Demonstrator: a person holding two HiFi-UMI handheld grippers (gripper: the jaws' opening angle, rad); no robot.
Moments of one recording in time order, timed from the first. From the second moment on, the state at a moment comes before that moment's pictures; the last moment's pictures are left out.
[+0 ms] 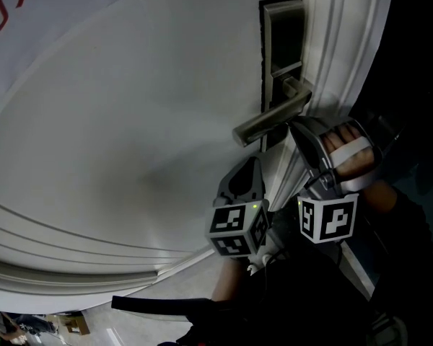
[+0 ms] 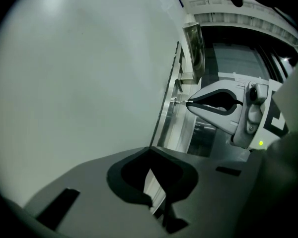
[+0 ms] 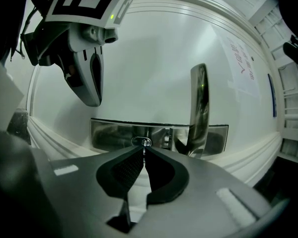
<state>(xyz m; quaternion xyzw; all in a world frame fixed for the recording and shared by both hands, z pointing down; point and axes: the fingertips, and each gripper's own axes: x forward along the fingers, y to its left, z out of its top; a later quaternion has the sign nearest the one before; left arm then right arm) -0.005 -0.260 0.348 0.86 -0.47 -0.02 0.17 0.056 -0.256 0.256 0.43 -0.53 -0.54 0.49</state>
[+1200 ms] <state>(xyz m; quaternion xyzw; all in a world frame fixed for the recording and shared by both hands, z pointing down) -0.010 -0.260 0.342 0.86 -0.48 -0.03 0.16 0.056 -0.258 0.255 0.43 -0.53 -0.54 0.50</state>
